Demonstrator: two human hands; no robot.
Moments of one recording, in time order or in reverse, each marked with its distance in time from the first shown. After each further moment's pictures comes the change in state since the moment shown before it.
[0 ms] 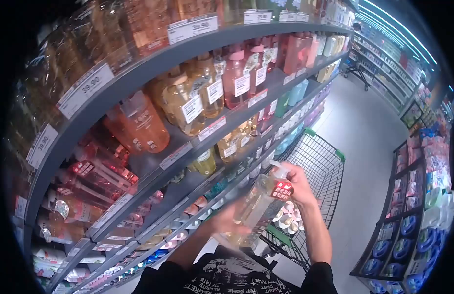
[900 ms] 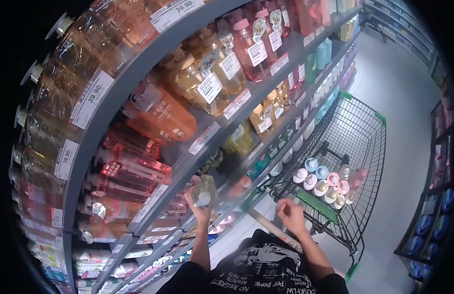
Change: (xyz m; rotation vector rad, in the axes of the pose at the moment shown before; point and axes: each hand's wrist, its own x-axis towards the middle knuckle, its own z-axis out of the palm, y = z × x) left_hand -0.181 -0.102 -0.113 1.018 1.267 0.236; right_hand -0.123 0.188 0.115 -0.437 0.321 0.187
